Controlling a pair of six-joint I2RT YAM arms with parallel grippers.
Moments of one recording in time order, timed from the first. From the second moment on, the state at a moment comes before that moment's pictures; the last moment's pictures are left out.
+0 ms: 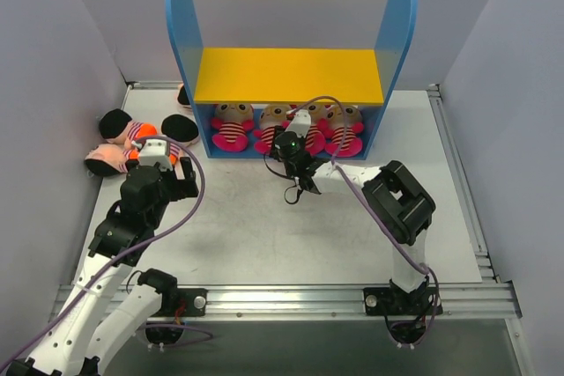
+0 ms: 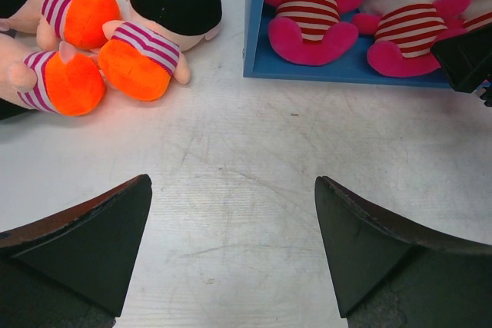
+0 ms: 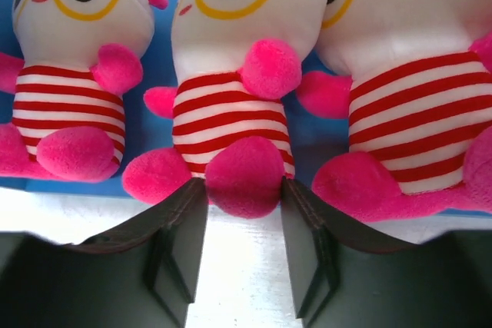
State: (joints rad) left arm -0.38 0.65 0.79 -0.53 -0.34 -0.22; right arm 0.75 1.94 1.15 0.34 0.54 0.50
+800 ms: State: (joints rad) left arm -0.39 0.65 0.79 -0.53 -0.34 -0.22; right arm 0.67 1.95 1.03 0.65 0.28 0.66
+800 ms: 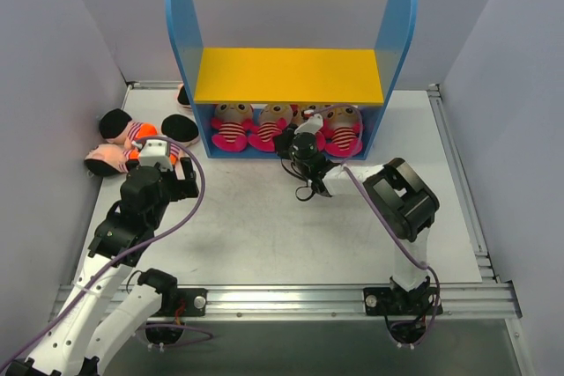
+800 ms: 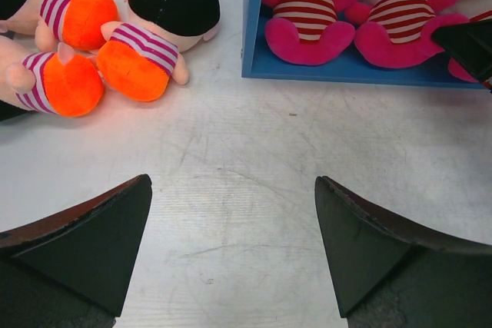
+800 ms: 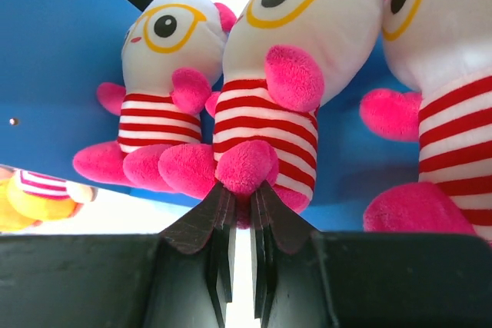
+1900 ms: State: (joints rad) left arm -0.39 0.65 0.79 -0.53 -0.34 -0.22; right arm 0.65 2.00 1.09 0.54 0.29 0.73
